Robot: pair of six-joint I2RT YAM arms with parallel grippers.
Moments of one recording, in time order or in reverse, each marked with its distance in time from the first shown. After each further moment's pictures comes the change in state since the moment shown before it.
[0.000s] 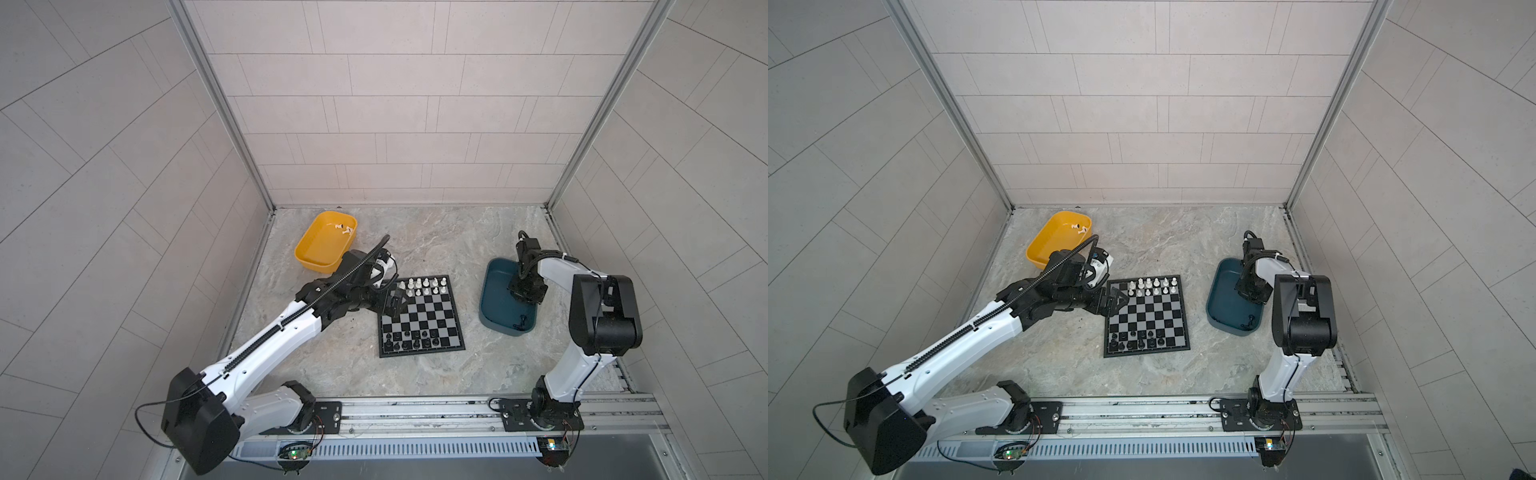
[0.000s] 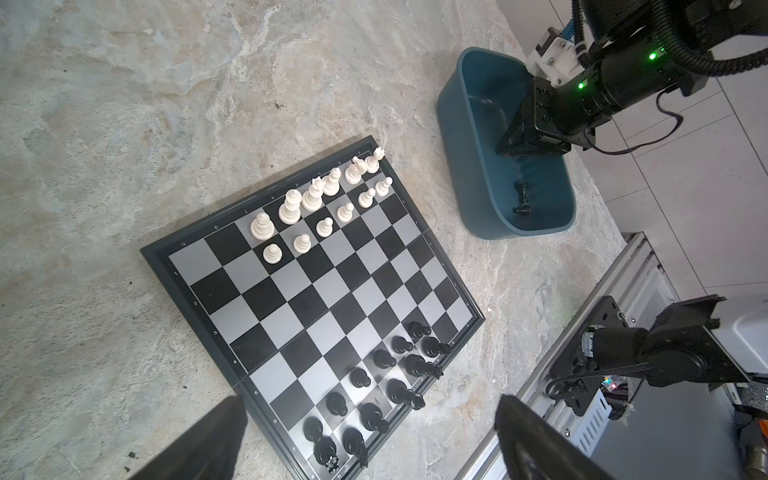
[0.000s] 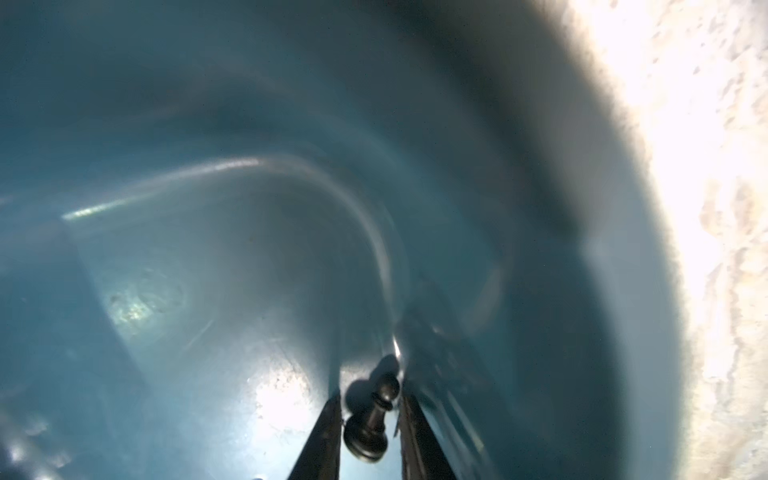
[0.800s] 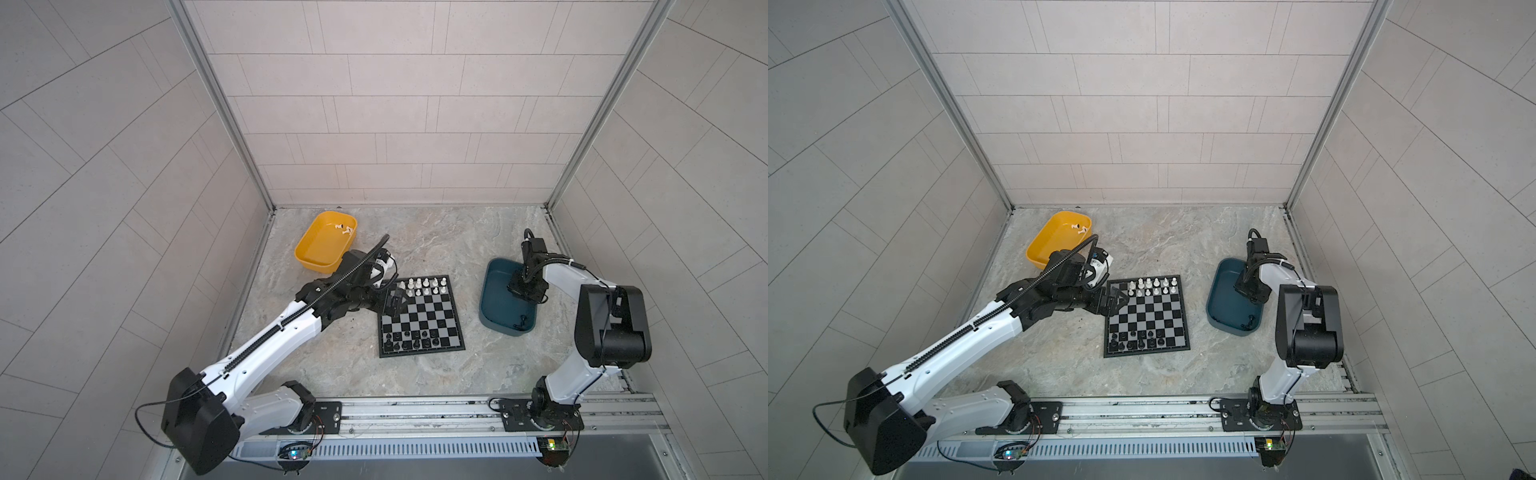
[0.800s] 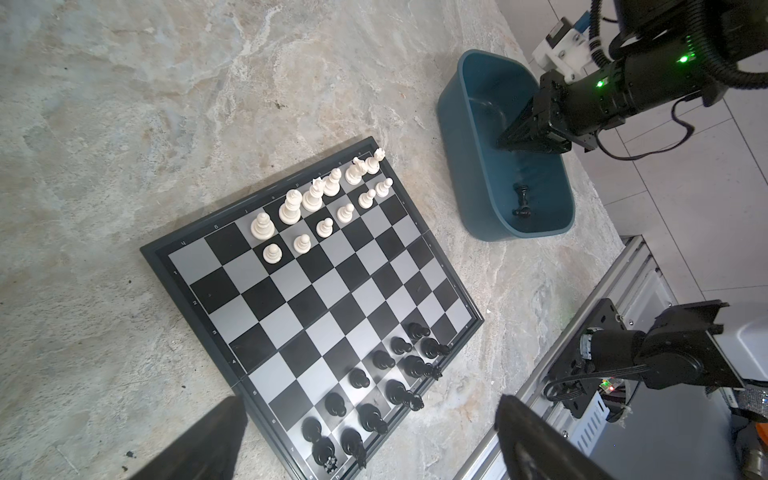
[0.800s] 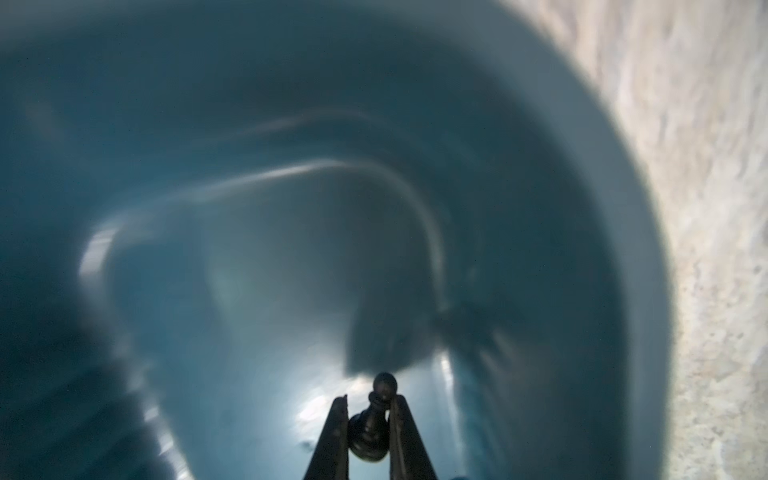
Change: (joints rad) left arm 0.000 0.000 0.000 0.003 -0.001 -0.017; right arm 0.016 -0.126 -0.057 0.096 -0.107 -0.067
